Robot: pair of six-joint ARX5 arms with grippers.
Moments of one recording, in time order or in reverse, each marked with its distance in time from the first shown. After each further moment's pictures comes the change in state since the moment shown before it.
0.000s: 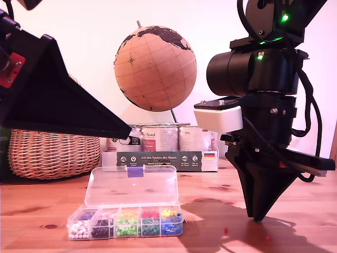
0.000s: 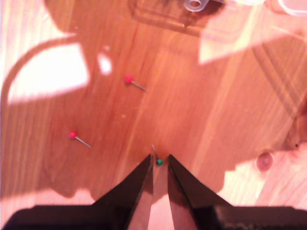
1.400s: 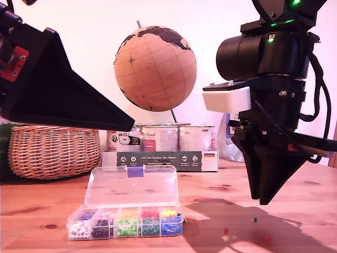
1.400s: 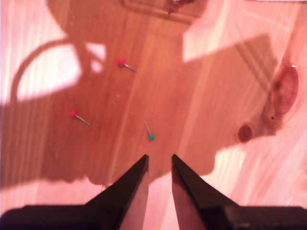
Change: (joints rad) left arm 0.000 0.000 0.000 0.031 0.000 0.000; right arm -0.026 -0.067 0.000 -0.031 -0.005 0.000
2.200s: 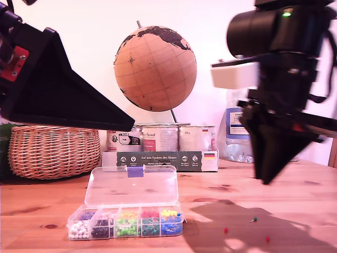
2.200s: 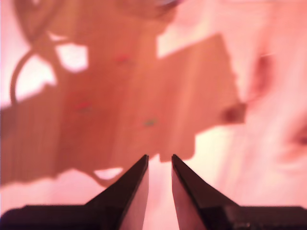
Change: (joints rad) left arm 0.000 0.000 0.000 0.000 0.000 0.000; right arm -0.008 -0.090 -0.009 0.002 0.007 0.048
